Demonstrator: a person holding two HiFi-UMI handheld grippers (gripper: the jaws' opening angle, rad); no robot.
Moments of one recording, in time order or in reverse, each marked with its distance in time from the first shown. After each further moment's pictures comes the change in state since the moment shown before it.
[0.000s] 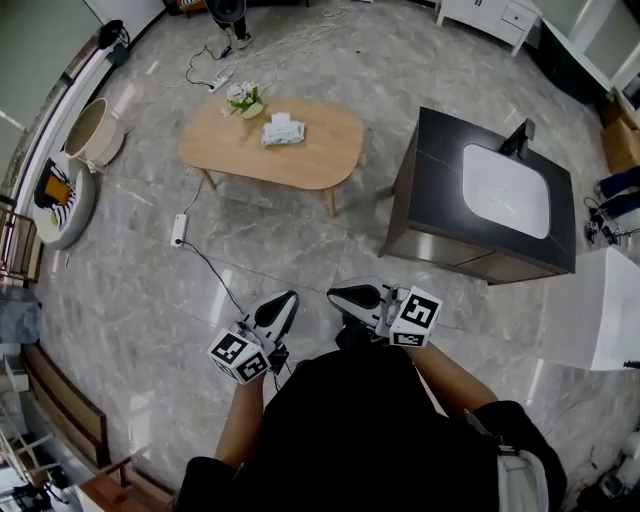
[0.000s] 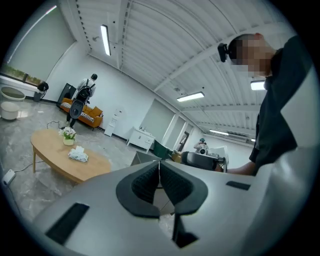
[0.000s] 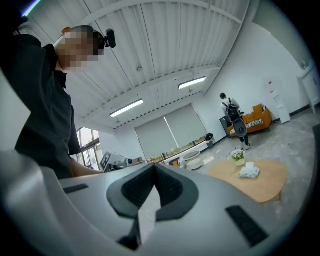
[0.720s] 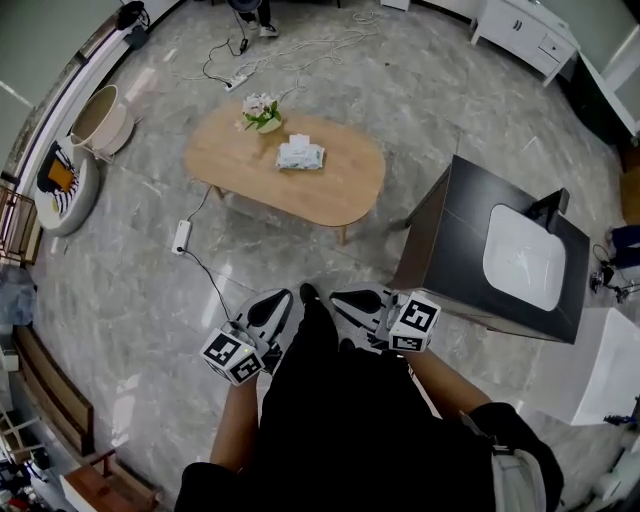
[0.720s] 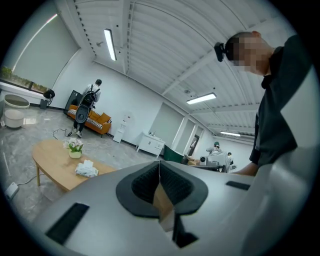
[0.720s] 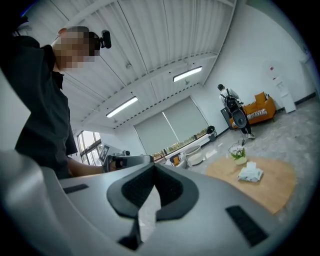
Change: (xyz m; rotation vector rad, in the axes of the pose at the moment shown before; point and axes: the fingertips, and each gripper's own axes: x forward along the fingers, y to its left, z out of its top) left arm 0.094 0.136 0.091 0.025 -0.048 0.094; right arm 0.065 -0.174 0.034 0.064 0.055 0.051
